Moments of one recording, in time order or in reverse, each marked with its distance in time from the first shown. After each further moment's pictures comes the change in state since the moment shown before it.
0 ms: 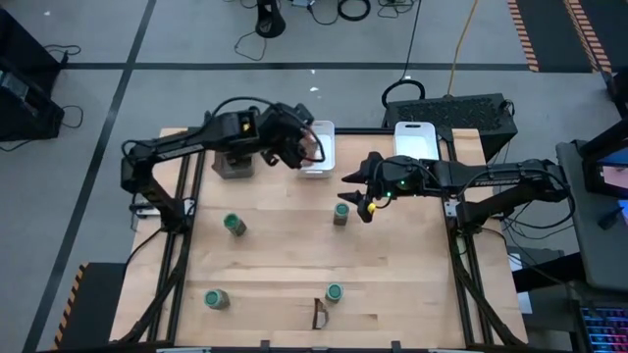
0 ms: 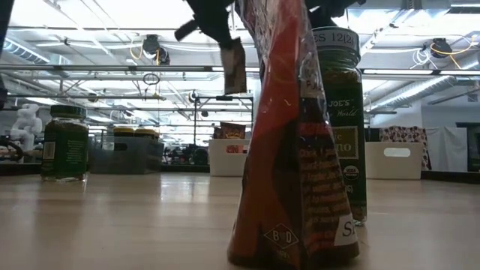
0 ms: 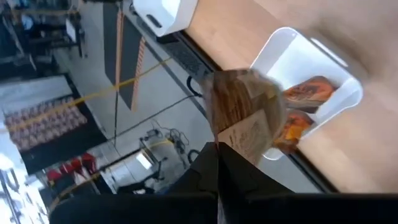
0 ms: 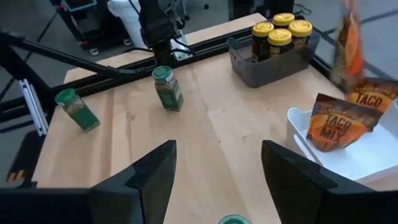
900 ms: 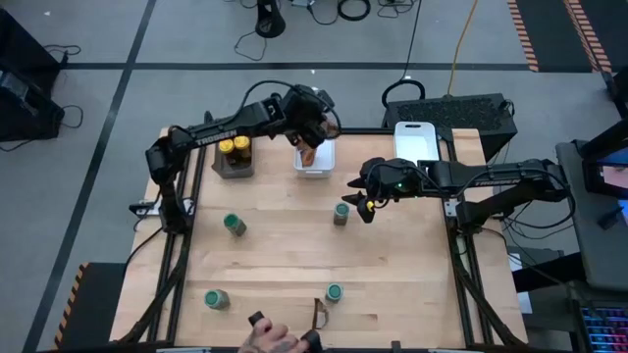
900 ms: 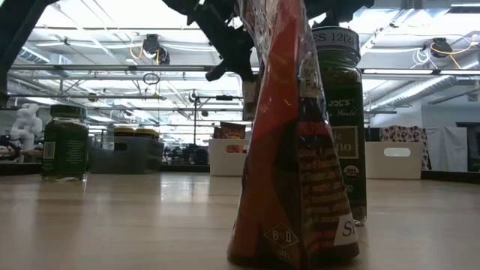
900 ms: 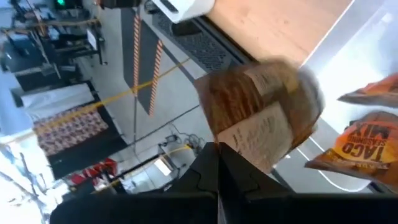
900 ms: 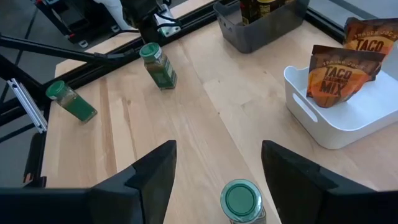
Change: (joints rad) left arm 0.188 0.208 0.000 0.334 0.148 0.189; right arm 0.005 0.000 0.000 -0.110 0.000 0.152
